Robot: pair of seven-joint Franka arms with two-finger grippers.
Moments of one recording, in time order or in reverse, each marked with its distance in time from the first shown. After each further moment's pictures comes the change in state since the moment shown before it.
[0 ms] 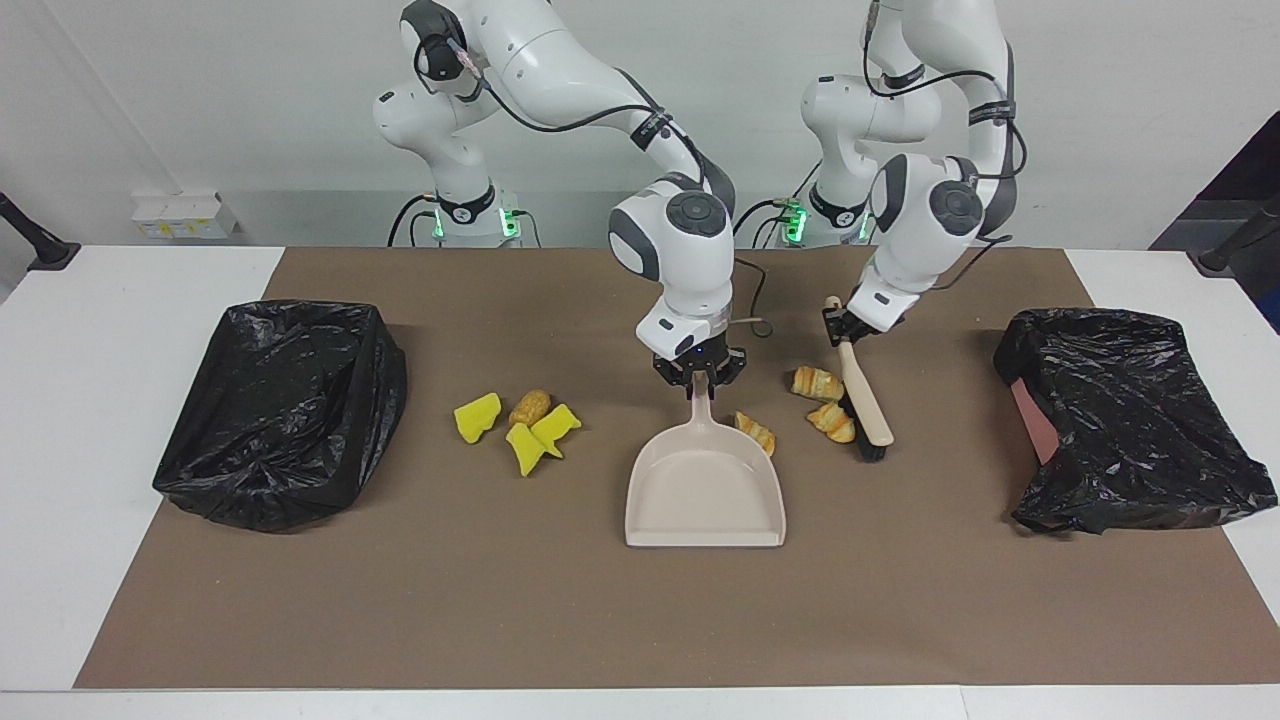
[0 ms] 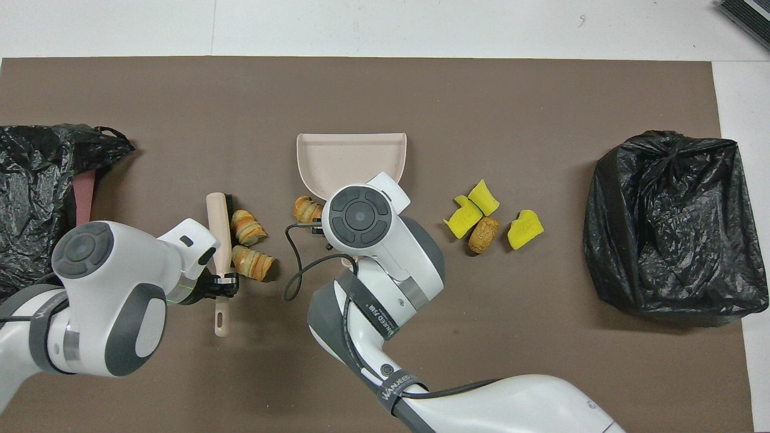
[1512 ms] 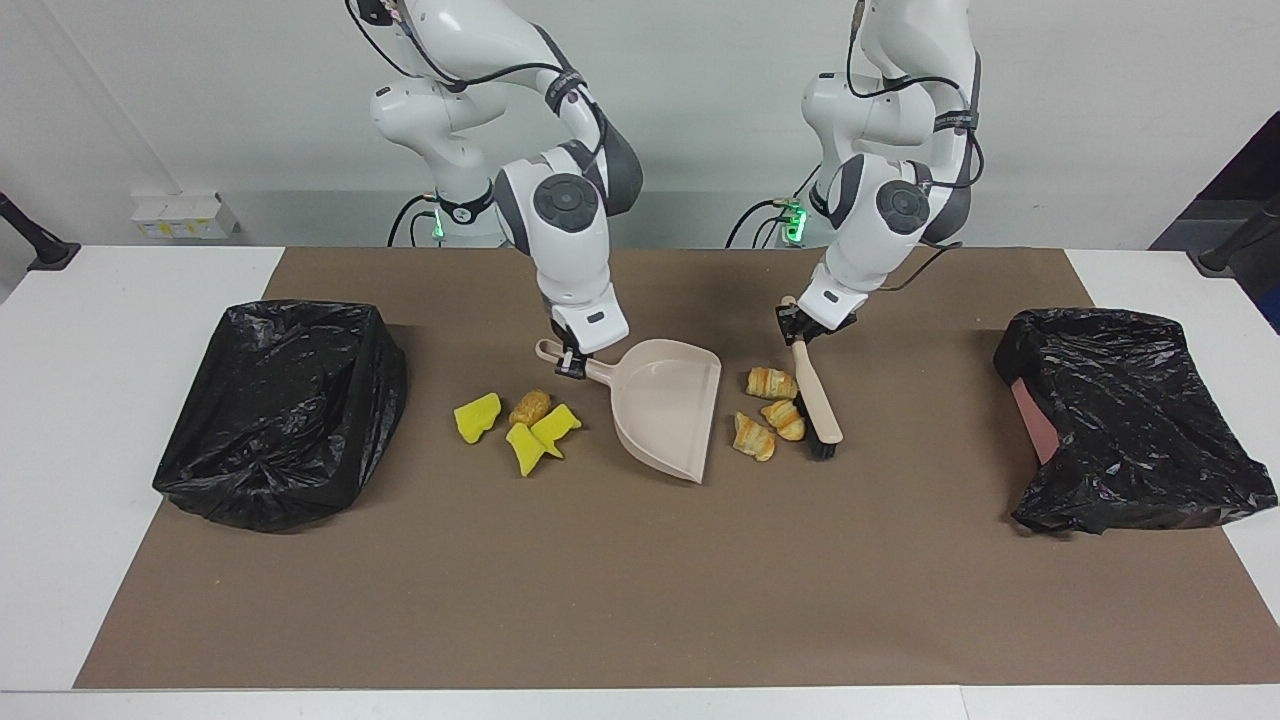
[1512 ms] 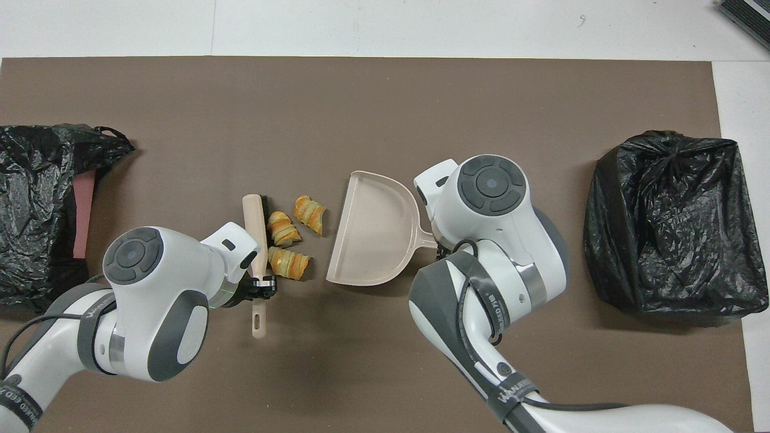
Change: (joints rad) left arm -0.099 0.023 -0.002 0.019 -0.068 0.030 -0.036; right arm -0.178 -0.254 0.004 -0.279 0.003 -0.186 -1.535
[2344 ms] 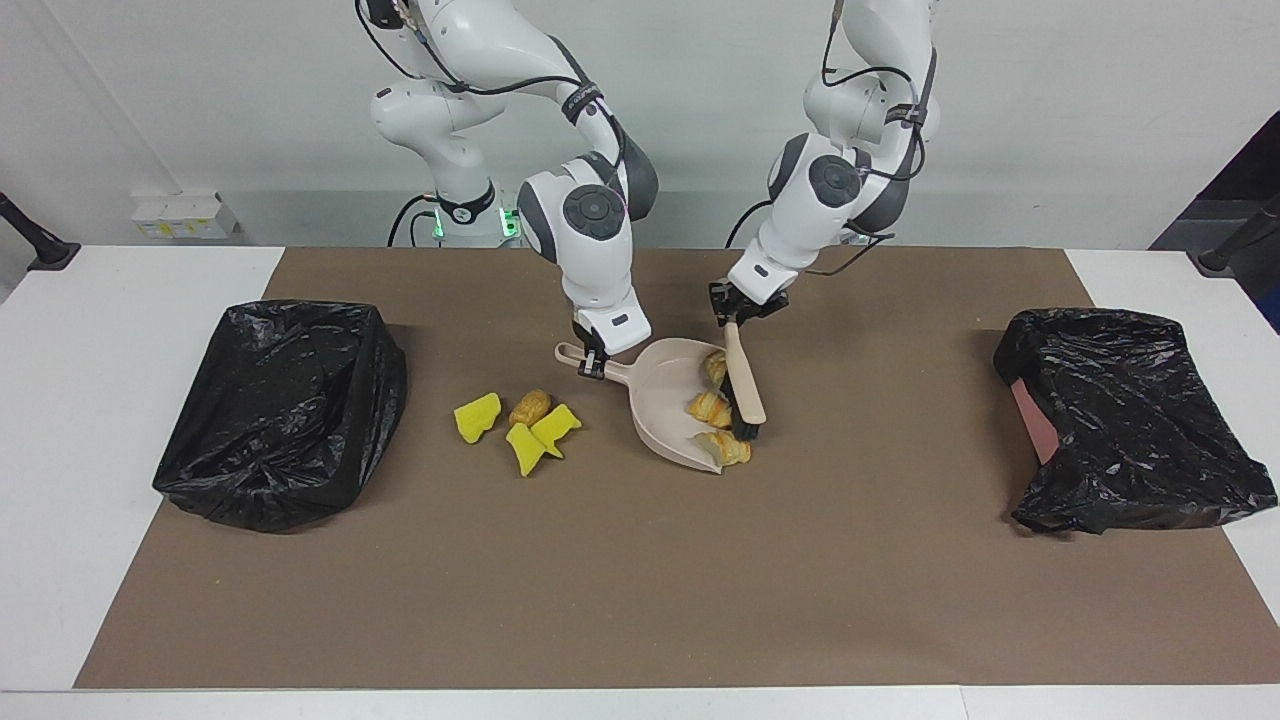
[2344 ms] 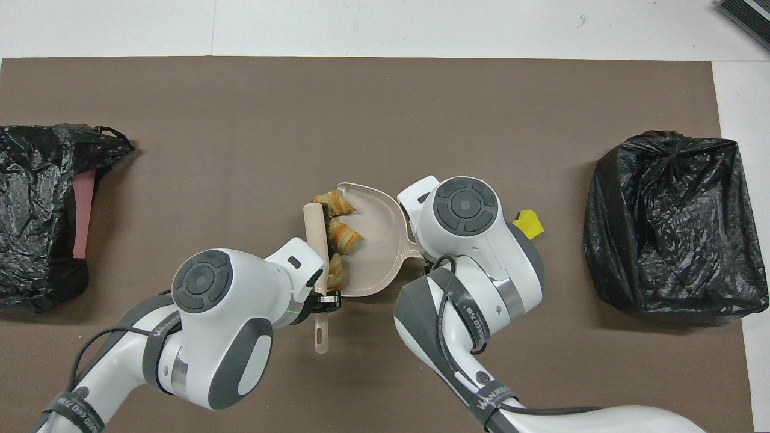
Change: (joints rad) left arm -0.214 0.009 -0.009 0.057 -0.139 0.044 -0.093; right arm 0.029 0.008 -0.001 -0.040 -0.001 0.047 0.013
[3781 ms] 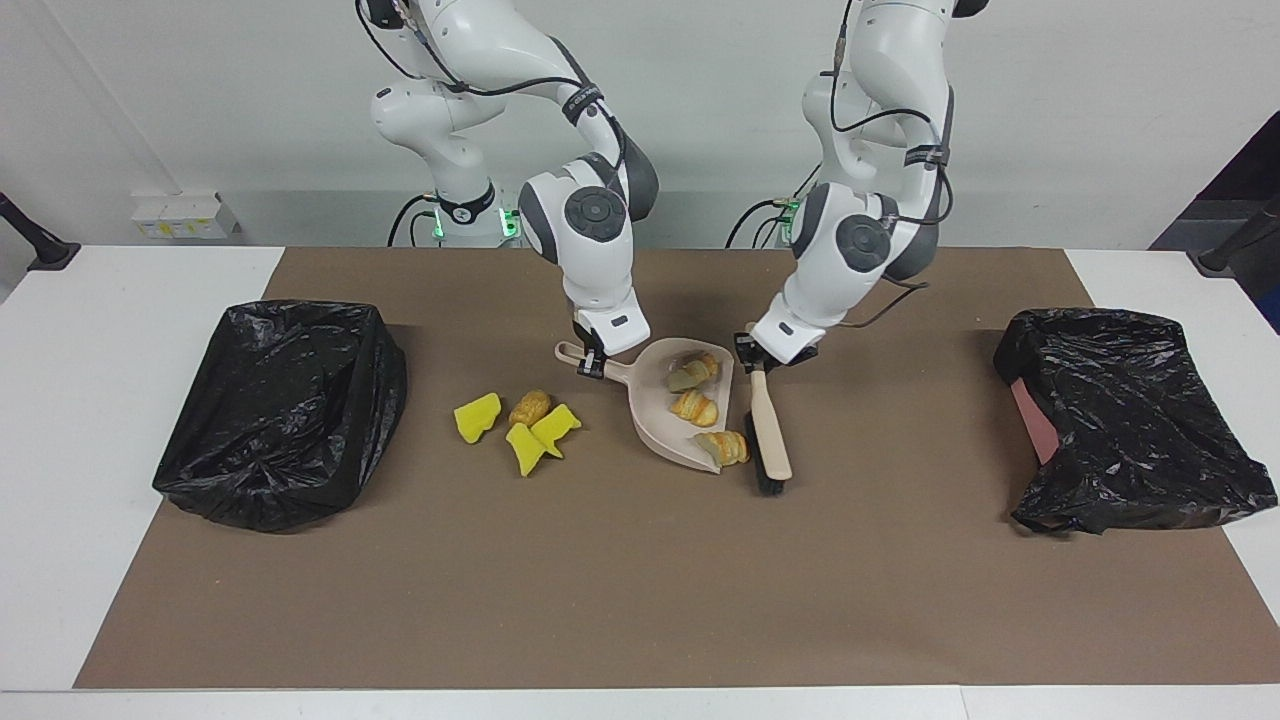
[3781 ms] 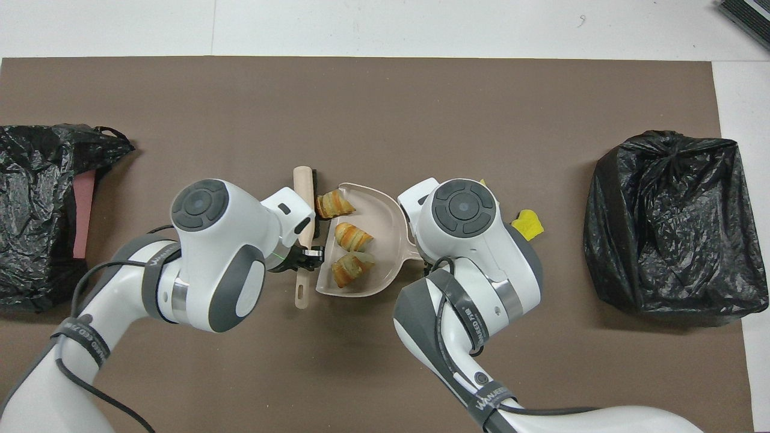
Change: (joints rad) left arm 0.100 0.206 -0.001 0.216 0.083 -0.086 0.123; right arm 0.003 0.000 0.000 -0.009 0.000 0.000 0.027
